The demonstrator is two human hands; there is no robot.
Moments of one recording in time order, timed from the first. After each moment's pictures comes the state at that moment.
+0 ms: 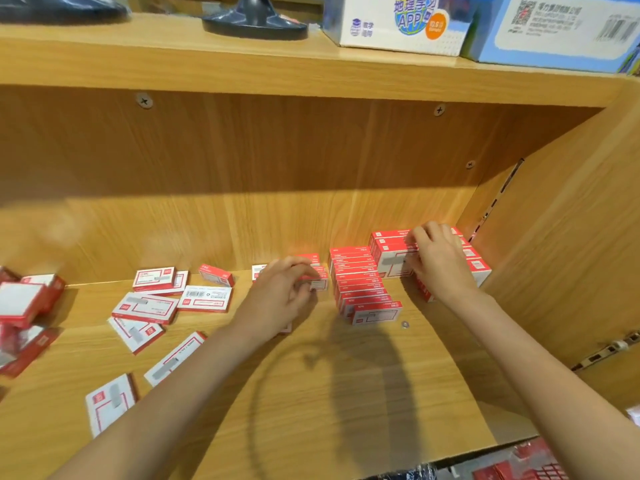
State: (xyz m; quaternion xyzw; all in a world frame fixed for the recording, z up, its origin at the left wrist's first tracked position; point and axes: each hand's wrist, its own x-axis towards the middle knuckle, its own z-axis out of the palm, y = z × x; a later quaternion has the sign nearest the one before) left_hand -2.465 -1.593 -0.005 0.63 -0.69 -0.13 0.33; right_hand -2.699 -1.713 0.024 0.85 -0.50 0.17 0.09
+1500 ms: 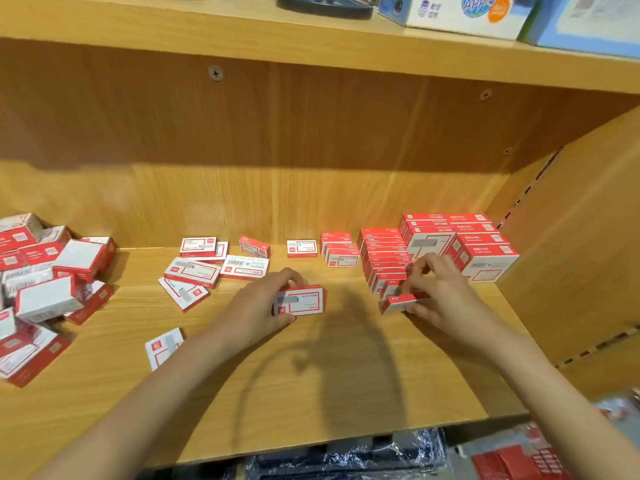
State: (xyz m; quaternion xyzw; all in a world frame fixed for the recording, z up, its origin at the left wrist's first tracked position) left_hand -2.416 -1.513 -0.019 0.66 -0.66 -0.22 0.29; right_hand -2.687 -1.625 0.016 0.92 -0.37 0.08 -0.02
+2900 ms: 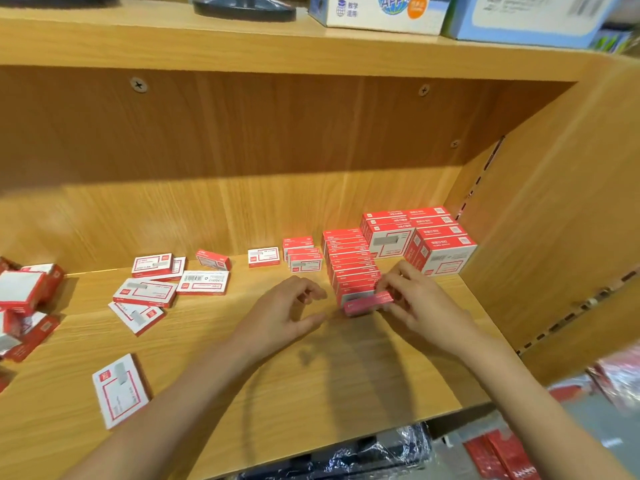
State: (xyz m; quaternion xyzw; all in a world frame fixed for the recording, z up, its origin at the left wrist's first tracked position) left_hand -2.476 -1.555 -0.030 0.58 -0.71 -0.24 0.33; right_hand -2.708 -1.623 0.013 0.90 -0.39 0.12 -0.12
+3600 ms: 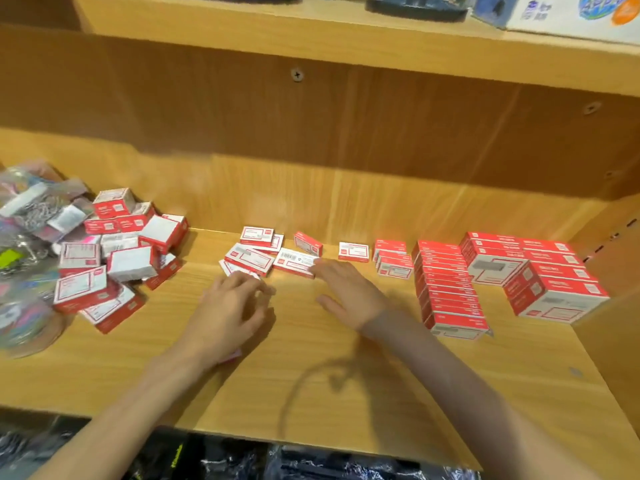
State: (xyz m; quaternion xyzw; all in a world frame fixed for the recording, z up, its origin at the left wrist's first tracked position) left_hand -2.369 -1.444 -0.023 0.81 -0.54 -0.07 0.23; right_hand -2.526 -1.600 -0.019 0.96 -0.19 0.06 -0.18
